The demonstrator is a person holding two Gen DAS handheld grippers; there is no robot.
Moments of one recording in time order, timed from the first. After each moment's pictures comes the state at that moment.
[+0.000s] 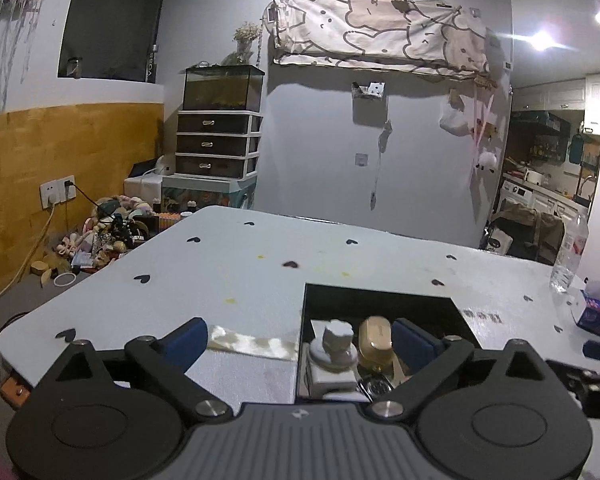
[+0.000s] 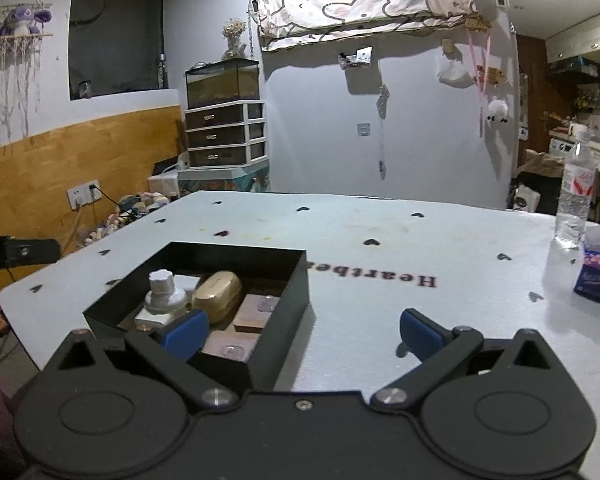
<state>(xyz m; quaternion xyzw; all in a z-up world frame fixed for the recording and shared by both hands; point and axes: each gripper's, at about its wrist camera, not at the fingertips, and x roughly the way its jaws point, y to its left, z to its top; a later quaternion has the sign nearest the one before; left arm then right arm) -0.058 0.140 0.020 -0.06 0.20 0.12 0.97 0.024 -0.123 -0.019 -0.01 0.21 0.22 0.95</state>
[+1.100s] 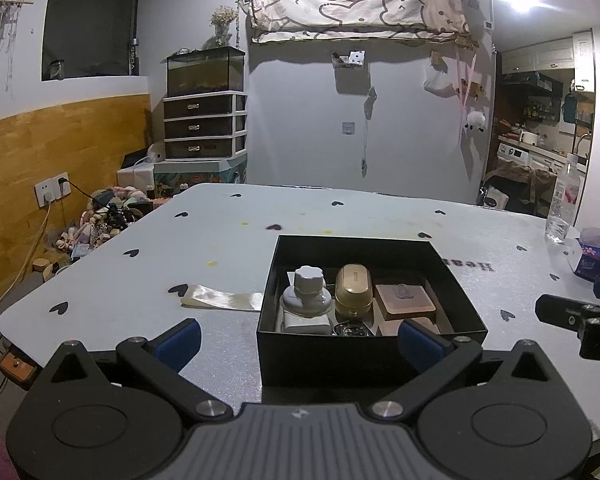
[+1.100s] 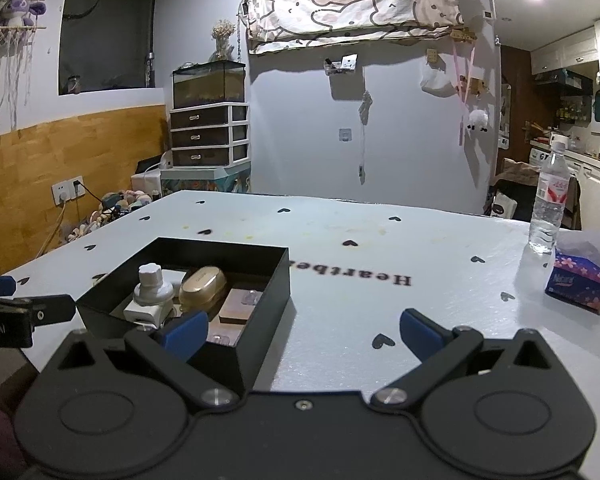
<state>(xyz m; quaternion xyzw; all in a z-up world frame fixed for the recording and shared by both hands) -0.064 0.098 -0.004 -0.02 0.24 0.12 0.96 0.004 -0.129 -0.014 -0.02 0.21 0.19 0.96</state>
